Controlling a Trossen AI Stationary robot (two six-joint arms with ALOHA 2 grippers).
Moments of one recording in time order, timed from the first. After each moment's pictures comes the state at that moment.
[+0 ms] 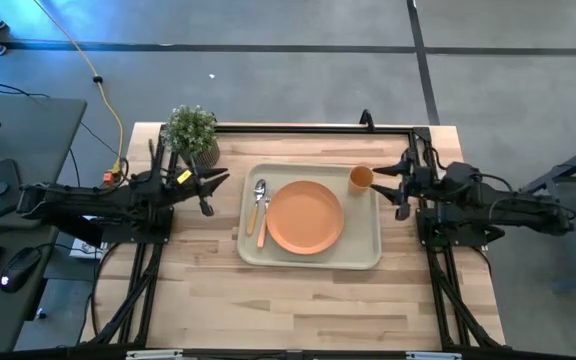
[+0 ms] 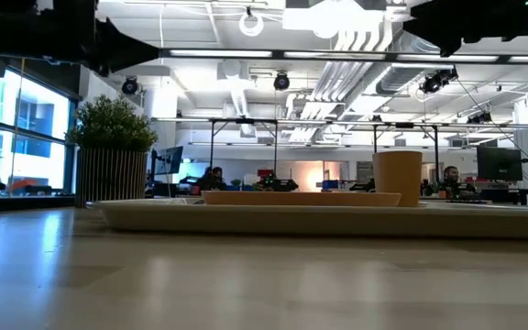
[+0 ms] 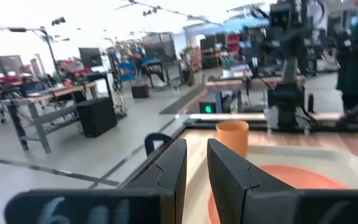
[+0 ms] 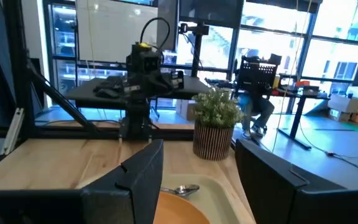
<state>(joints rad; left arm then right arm) 0.08 0.50 0.18 0.43 -0.33 0.18 -0.16 0.36 0.36 0.09 -0.01 -0.11</state>
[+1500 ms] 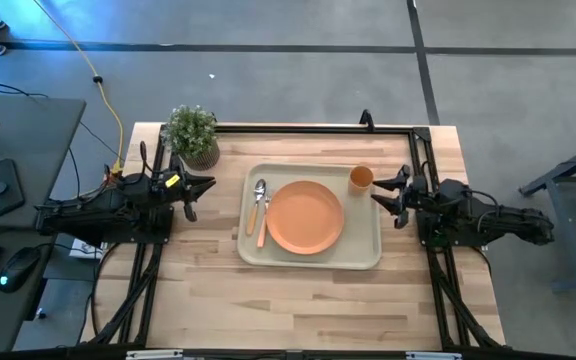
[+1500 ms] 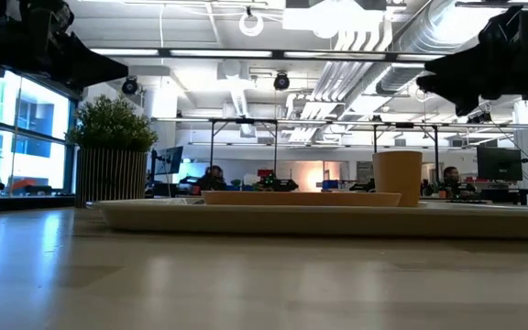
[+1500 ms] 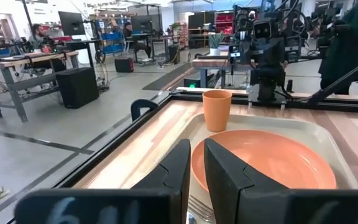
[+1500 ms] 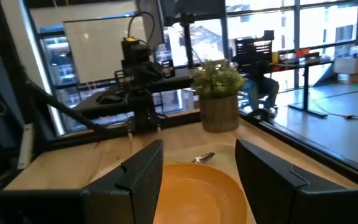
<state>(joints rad) 0.12 0.06 0.16 -0.11 -0.24 0.06 -0.16 0.02 0.02 0.10 0.04 0.12</state>
